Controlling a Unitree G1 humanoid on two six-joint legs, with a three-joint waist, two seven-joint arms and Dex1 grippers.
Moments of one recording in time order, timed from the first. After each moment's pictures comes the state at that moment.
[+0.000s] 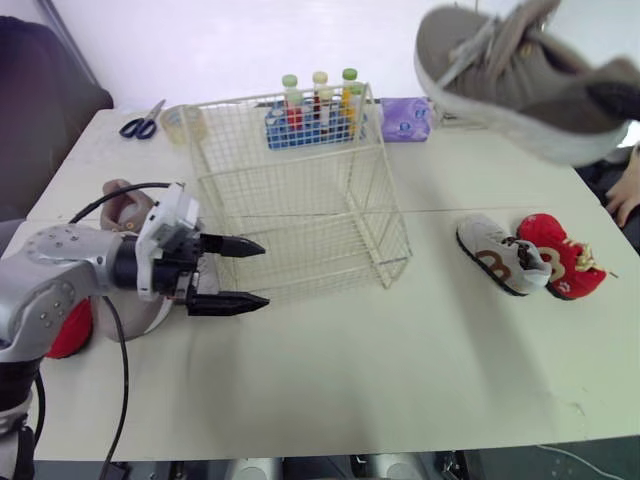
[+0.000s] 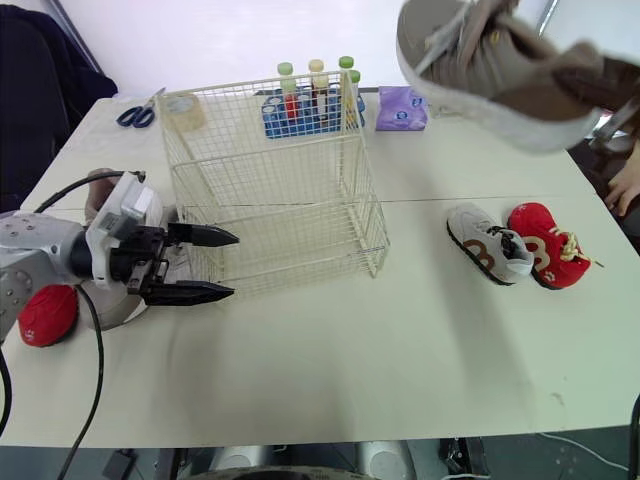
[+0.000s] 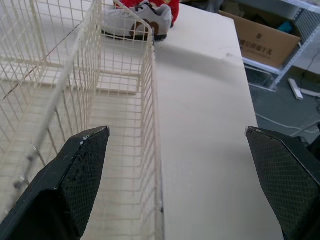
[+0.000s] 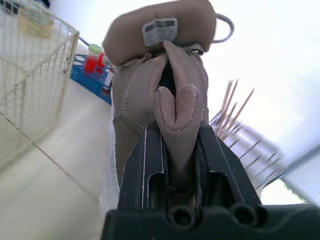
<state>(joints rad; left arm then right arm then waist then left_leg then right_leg) -0.42 1.00 0.10 -0.34 -0.86 0.77 -1.19 -0.79 -1.30 -0.31 0.08 0.48 0.39 0.98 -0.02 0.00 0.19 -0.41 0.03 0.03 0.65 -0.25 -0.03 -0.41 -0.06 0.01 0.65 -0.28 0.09</state>
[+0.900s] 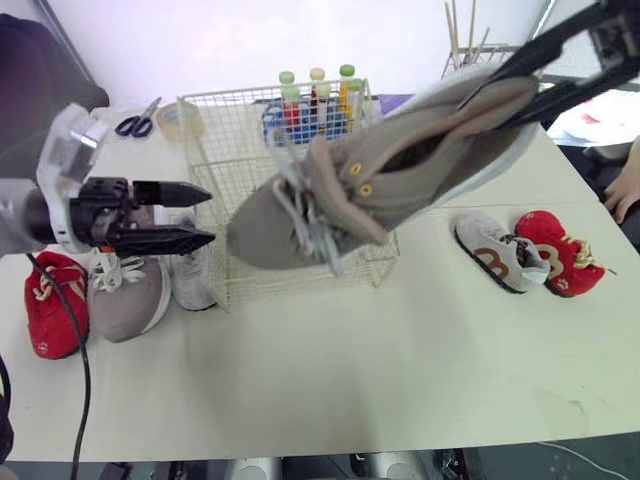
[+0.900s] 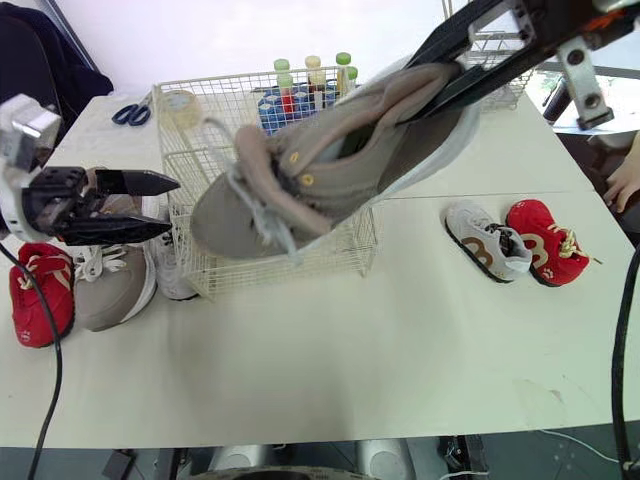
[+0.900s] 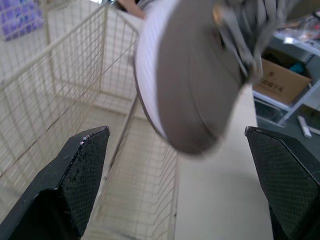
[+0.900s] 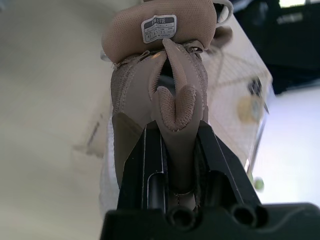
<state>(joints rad) -0.60 1.10 0.24 -0.12 -0.95 0.93 -1.32 -1.77 -1.32 0.76 0.09 0.80 0.02 1.61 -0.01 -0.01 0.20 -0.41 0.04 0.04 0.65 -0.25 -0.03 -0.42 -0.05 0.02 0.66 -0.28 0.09</state>
